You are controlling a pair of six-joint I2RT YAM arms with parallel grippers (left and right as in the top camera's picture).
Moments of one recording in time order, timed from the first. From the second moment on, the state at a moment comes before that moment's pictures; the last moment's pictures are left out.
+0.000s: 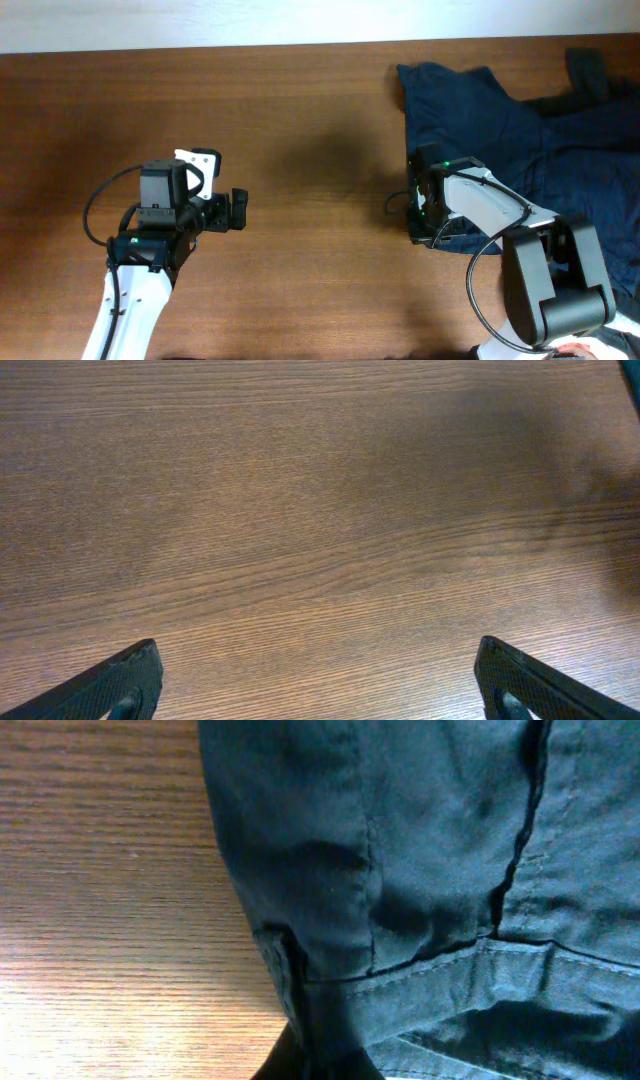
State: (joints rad) left arm -0.06 1.17 0.82 -0.51 0.15 0.01; right arm 0.22 1.80 1.03 -0.90 0.03 0.19
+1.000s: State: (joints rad) left arm -0.06 1.42 0.82 -0.55 0.32 -0.18; right arm 0.23 1.81 1.29 -1.08 -0.22 0.34
